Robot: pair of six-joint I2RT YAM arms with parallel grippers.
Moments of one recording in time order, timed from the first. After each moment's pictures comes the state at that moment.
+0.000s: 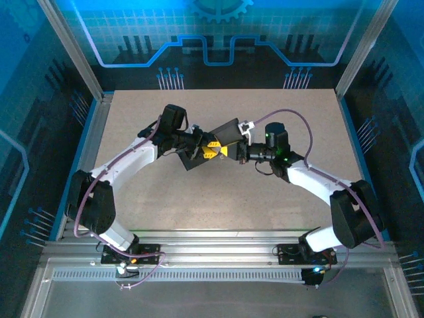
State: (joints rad) left arm -0.40 1.58 1.22 -0.40 0.83 -1.42; right arm 0.43 1.44 0.82 0.28 -0.80 0.48
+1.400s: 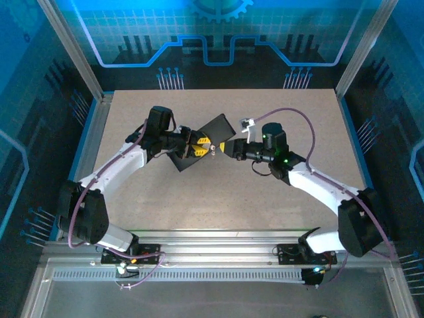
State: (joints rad) left arm -0.32 1.48 1.12 -0.34 0.82 -1.55; right arm 0.49 1.36 0.85 0.16 -0.57 0.56
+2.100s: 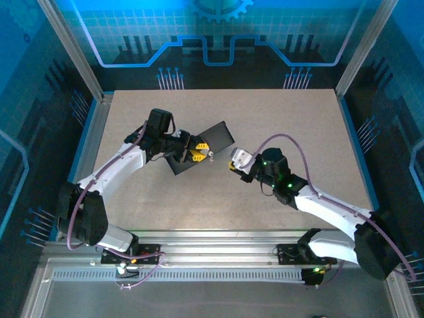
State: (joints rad) left arm -0.32 1.47 1.12 -0.46 0.83 -1.45; right arm 0.66 1.17 0.59 0.24 -0.12 -0.58
